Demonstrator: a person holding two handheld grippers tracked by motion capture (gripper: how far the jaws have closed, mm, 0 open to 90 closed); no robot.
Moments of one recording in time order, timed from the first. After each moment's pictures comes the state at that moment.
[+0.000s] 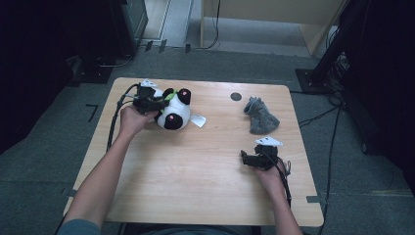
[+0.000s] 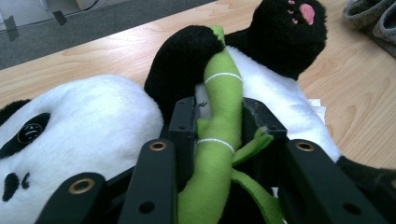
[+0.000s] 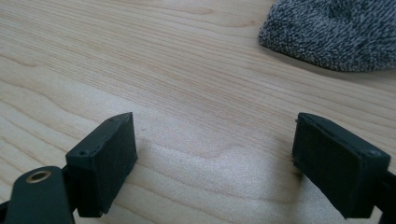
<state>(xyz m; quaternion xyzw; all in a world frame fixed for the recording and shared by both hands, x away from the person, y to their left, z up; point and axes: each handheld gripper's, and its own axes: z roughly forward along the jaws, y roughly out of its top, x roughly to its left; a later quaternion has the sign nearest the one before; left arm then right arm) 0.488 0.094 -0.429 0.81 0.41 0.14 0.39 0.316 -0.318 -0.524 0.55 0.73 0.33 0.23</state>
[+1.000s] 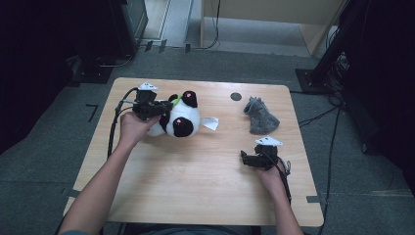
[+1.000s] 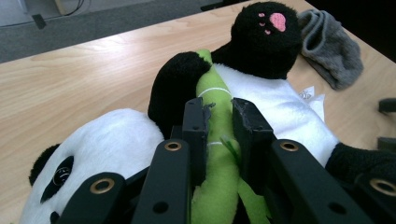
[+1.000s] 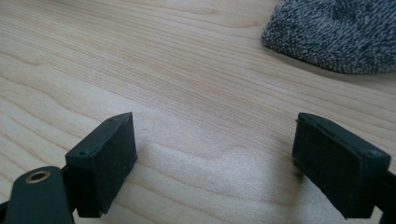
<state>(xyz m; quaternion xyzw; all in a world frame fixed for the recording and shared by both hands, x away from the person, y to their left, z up) 0.435 0.079 -0.393 0.80 0.41 0.11 0.42 0.316 -0.318 -0.524 0.54 0.74 0.33 0.22</state>
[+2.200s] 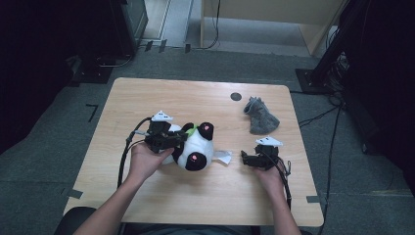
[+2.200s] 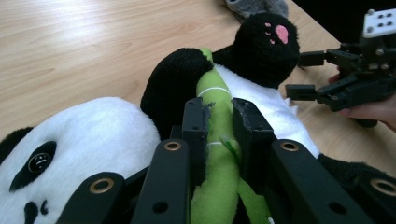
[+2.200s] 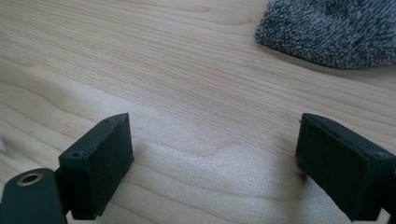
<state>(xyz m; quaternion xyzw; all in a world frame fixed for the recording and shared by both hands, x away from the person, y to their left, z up) 0.337 0.036 -0.406 0.81 0.41 0.05 0.42 0.316 -0.319 -0.524 0.55 0.73 0.33 0.23</state>
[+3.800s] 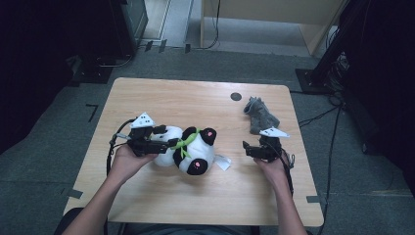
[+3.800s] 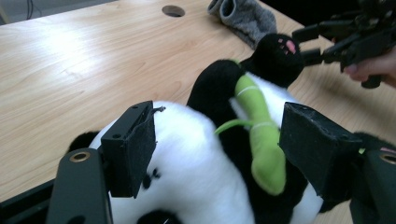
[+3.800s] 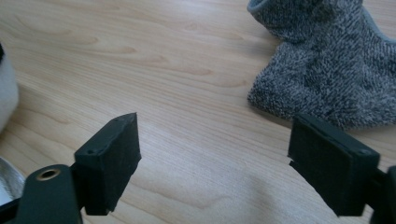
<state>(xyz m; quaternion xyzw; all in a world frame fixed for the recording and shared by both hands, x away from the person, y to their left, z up) 0.335 0.090 -0.410 0.82 0.34 0.09 0.46 0.328 -0.326 -0.492 0.53 0.72 0.38 0.23</state>
